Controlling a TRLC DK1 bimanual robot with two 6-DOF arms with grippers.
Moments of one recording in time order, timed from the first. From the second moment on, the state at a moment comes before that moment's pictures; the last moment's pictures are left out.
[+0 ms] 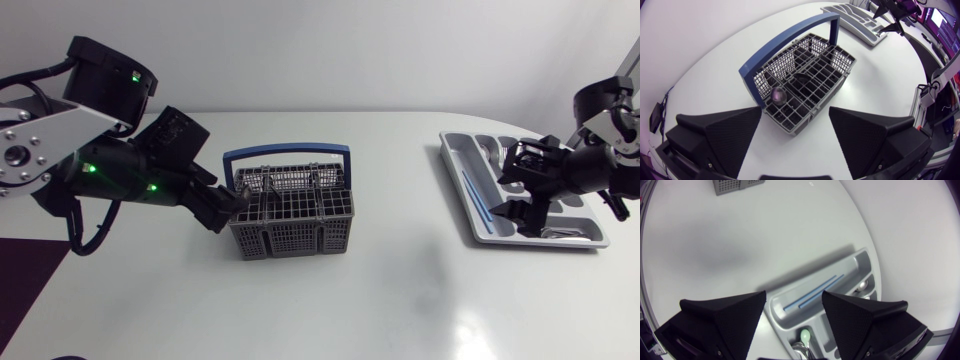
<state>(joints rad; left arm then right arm) -0.41 1.26 0.97 -0.56 0.14 0.26 -0.18 1.48 0.97 -0.54 -0.21 -1.25</state>
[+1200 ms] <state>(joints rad) -0.35 1.24 0.88 -0.49 0.18 0.27 0.80 1.47 1.10 -0.43 0.14 -0.25</state>
